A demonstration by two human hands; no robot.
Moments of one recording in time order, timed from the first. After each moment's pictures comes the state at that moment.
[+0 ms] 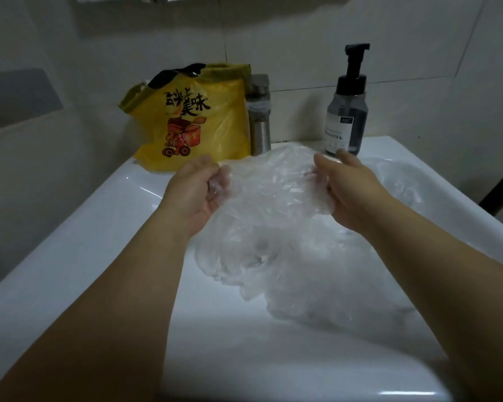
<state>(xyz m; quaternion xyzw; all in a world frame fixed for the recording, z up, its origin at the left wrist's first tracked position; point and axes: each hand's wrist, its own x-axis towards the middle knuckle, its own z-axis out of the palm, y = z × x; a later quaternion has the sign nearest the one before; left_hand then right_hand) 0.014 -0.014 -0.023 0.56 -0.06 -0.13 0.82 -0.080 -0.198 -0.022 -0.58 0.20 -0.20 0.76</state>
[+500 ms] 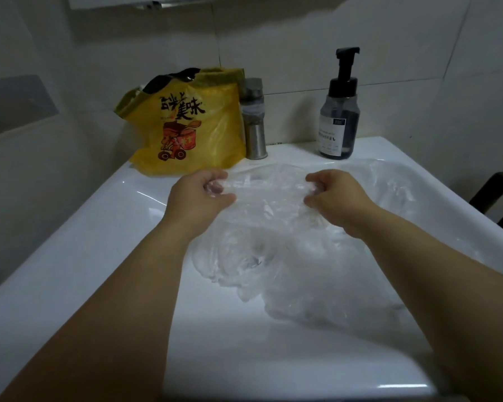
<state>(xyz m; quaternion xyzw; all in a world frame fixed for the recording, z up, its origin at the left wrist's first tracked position) 0.014 -0.006 -0.041 0.83 -0.23 0.08 0.49 -0.081 -0.209 -0.042 -0.84 0.20 -0.18 0.48</state>
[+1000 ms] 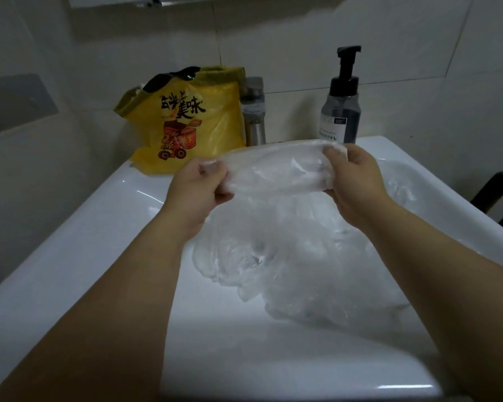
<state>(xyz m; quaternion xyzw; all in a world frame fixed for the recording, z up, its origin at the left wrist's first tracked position) 0.012 -0.018 -0.027 0.68 -0.16 -0.06 0.72 -0.084 -0.202 -0.020 -0.62 0.17 -0.32 0.69</state>
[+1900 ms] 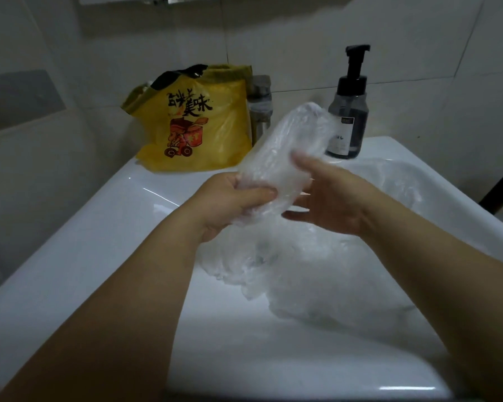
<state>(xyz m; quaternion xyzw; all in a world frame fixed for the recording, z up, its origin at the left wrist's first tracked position) -0.016 -0.022 -0.018 0.72 -0.23 -0.23 0.61 -0.092 -0.180 -0.013 -0.56 0.09 0.01 0.82</state>
